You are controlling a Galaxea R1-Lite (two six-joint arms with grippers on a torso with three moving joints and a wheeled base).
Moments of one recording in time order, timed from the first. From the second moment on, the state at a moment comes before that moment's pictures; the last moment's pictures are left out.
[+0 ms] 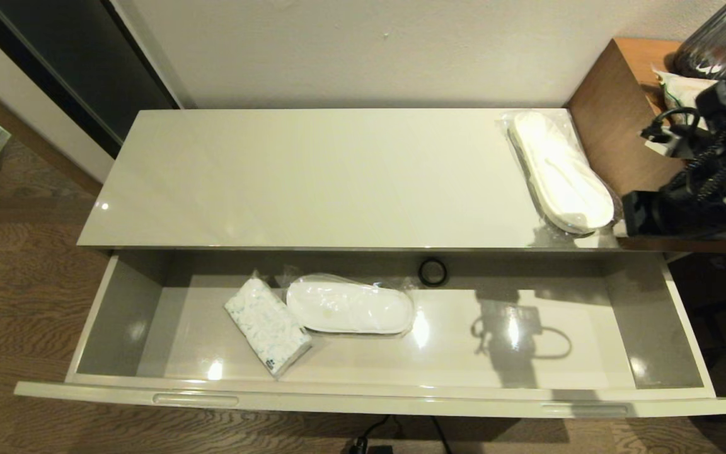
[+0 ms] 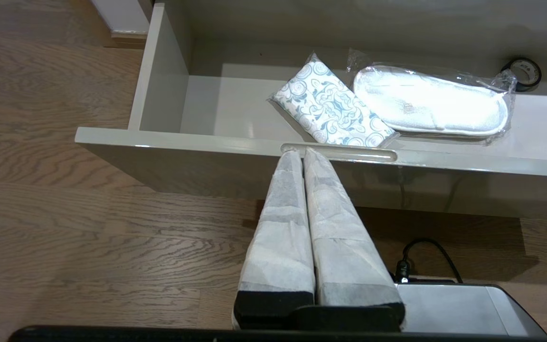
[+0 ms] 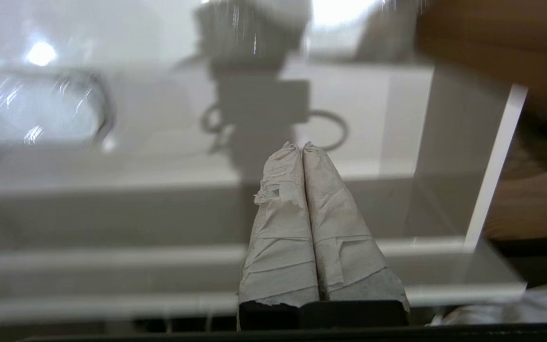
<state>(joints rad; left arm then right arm) -0.01 0.00 0.00 0.01 0.01 -0.02 0.10 1.65 -1.45 0.49 -0.11 0.10</state>
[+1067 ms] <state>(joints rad) -0.01 0.00 0.00 0.01 0.01 -0.02 0.28 1.99 -1.49 -0.17 -0.65 -0.20</state>
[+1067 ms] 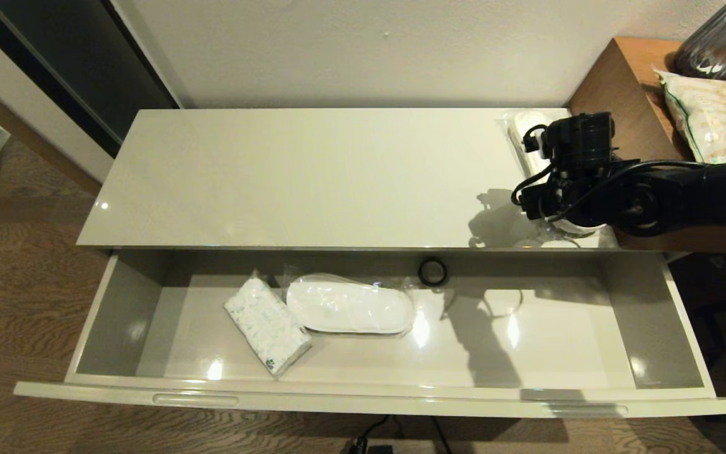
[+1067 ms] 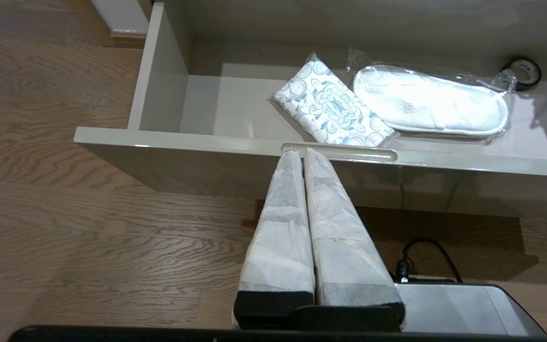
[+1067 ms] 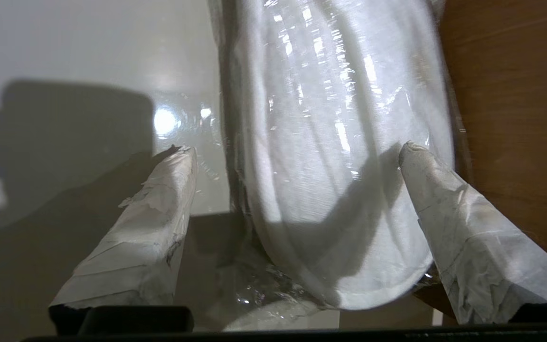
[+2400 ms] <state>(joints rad) -0.01 0.00 0.00 0.01 0.01 -0.02 0.23 1.97 -1.39 -0.34 -0.75 -0.29</state>
